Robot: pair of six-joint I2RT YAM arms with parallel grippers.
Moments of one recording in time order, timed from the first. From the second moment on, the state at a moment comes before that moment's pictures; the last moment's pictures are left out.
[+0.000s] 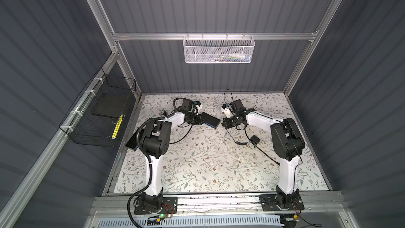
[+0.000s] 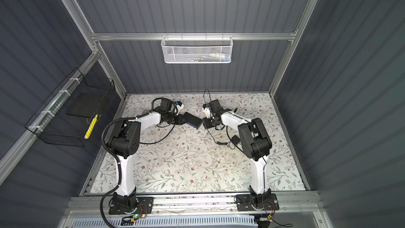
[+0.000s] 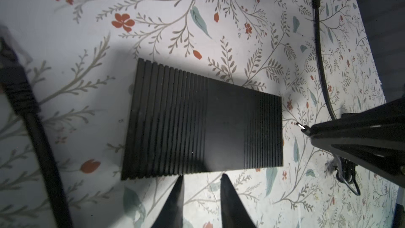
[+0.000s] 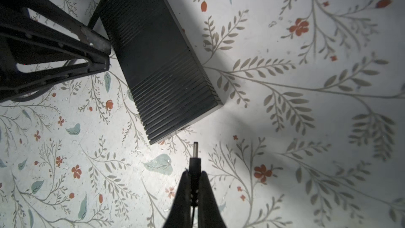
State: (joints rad) left arm -0.34 2.14 1.49 -0.30 0.52 -0.10; right arm 0.43 2.04 1.44 -0.41 -0.29 0.06
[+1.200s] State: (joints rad) left arm -0.30 2.33 1.74 -0.24 0.52 -0.12; right arm 0.43 2.24 1.63 -0.42 -0.29 0.20
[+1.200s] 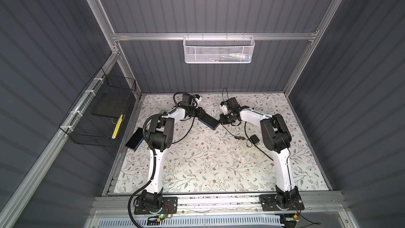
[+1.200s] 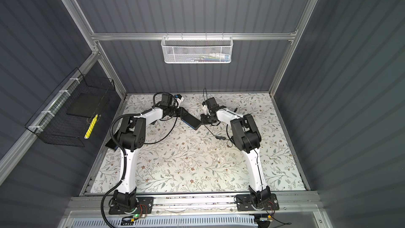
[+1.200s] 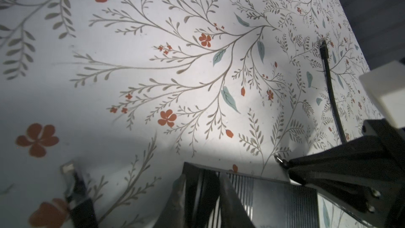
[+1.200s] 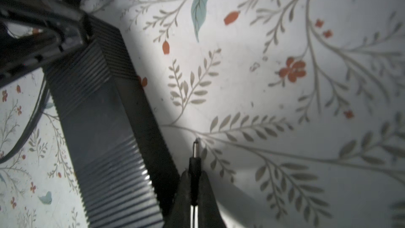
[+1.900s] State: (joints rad) left arm -0.39 2.37 1.79 -0.24 0.55 -0.13; right arm 0.49 1.91 1.16 -0.27 -0.27 0.17
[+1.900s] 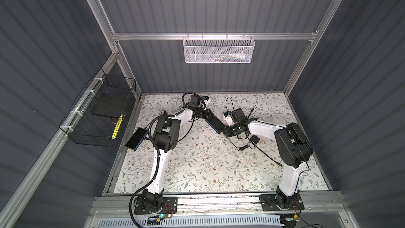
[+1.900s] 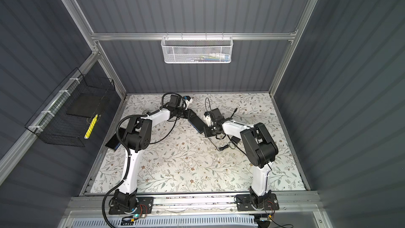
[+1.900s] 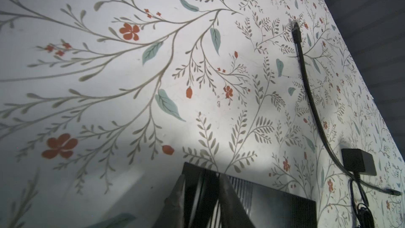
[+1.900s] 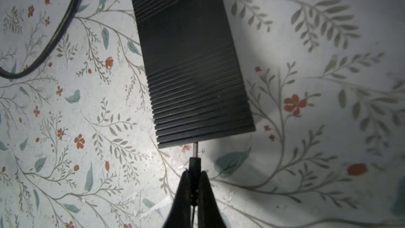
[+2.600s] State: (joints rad) left arm -0.38 2.41 1.85 -0.25 0.60 -0.11; right arm 0.49 1.89 1.02 -0.08 -0.20 0.11
